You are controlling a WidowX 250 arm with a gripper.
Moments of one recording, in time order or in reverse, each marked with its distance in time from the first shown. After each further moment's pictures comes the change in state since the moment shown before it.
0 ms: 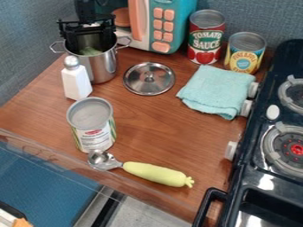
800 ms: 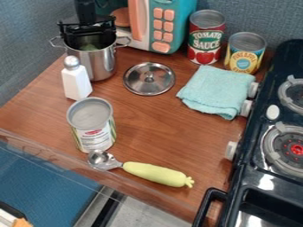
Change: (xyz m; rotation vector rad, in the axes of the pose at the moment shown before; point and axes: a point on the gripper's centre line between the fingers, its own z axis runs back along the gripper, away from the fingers) arm 0.000 0.006 -0.010 0.034 -0.037 -0.009
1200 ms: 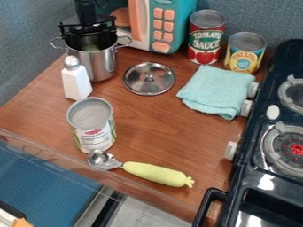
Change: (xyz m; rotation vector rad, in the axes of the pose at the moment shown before) arm -0.001 -0.002 0.001 -0.016 -0.006 0.006
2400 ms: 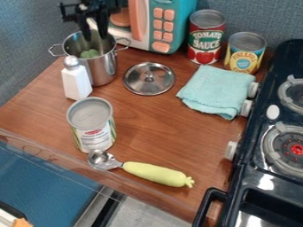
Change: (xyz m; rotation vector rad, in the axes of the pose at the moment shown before) arm -0.014 -0.012 0.043 -0.083 0.071 0.018
